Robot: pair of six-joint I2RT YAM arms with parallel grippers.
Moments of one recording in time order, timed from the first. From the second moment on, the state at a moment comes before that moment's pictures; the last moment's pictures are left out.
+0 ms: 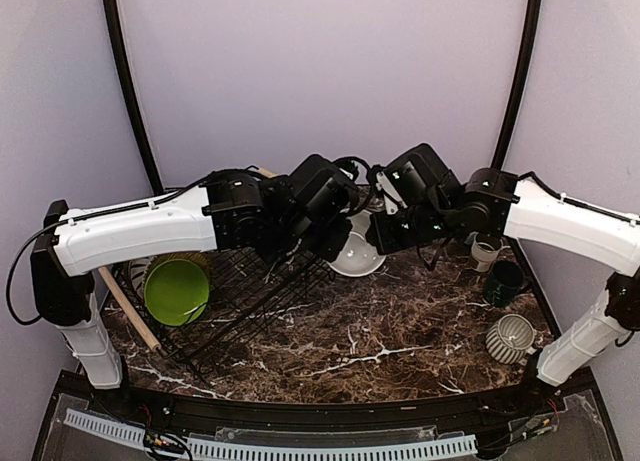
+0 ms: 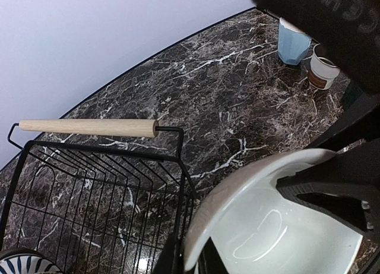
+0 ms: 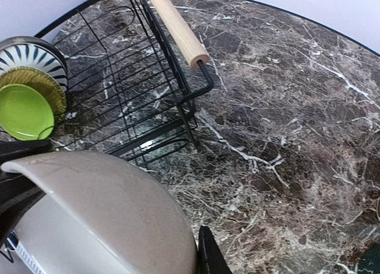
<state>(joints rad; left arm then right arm) -1.18 1.78 1.74 -0.73 -0.63 -0.30 0.96 1.46 1.38 -0.72 0.20 0.46</state>
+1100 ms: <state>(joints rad) -1.18 1.35 1.27 -0.30 -0.54 -0.27 0.50 1.20 0.97 -0.70 0.19 0.55</state>
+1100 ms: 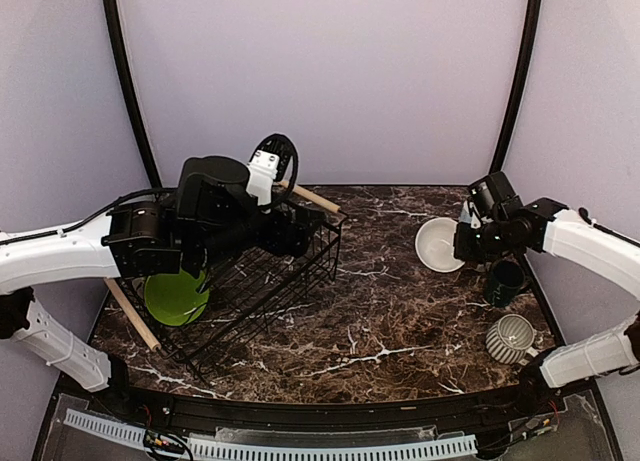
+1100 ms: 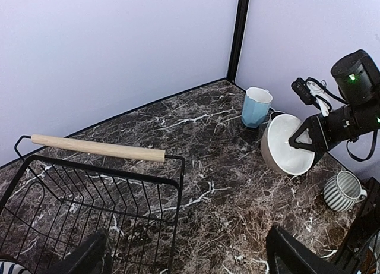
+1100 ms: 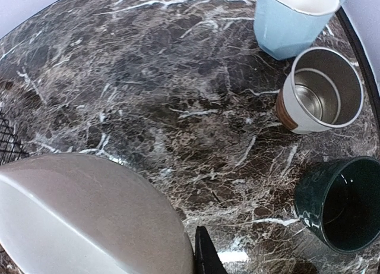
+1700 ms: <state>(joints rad) -1.18 1.22 1.17 -0.31 -0.51 -0.36 0.36 1.98 1.50 -0.65 0.10 0.89</state>
